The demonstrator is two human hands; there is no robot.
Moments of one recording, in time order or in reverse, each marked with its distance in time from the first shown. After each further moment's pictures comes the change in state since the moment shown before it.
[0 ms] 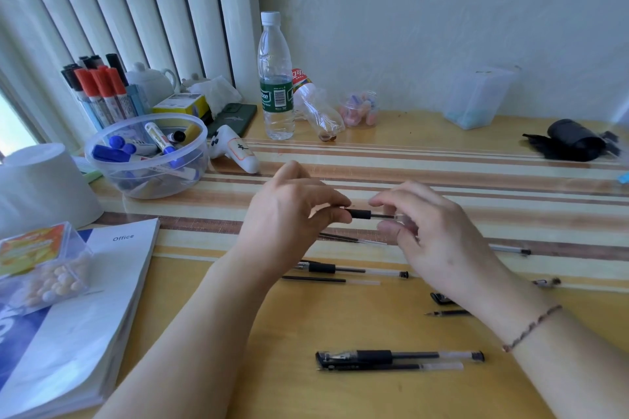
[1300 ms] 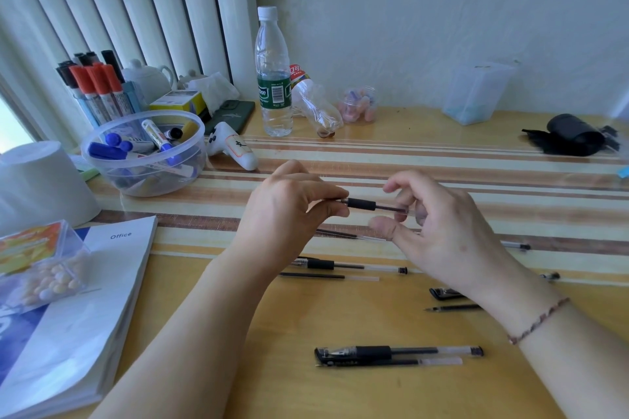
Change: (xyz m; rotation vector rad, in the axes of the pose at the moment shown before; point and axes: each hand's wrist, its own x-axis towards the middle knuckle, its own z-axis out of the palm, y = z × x) left_hand 0.001 -0.008 0.005 -0.054 0.070 0.081; right_hand 0.001 -0.004 -0.009 0.024 0.046 0.079
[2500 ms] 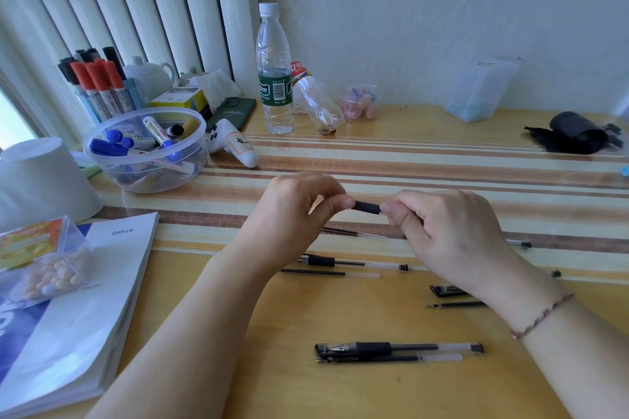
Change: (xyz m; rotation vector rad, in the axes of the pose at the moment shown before) left_hand -0.002 0.004 -0.002 -0.070 -0.155 -0.106; right_hand 0.001 0.006 0.001 -0.177 0.006 -0.110
